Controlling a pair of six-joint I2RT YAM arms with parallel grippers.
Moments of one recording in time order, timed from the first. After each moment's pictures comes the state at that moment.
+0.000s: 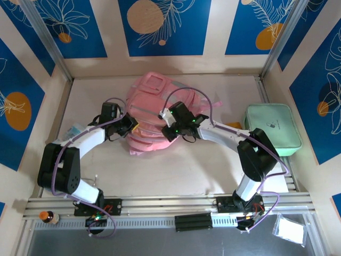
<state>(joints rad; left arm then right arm) -0.22 1.50 0.84 -0.15 0.44 -0.96 0.74 1.69 1.17 -0.37 -0.20 0.03</state>
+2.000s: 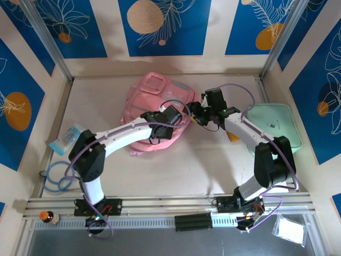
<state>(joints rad) -0.86 1.78 1.40 -0.76 -0.31 -0.51 0.35 1.54 1.08 -0.31 -0.41 0.89</state>
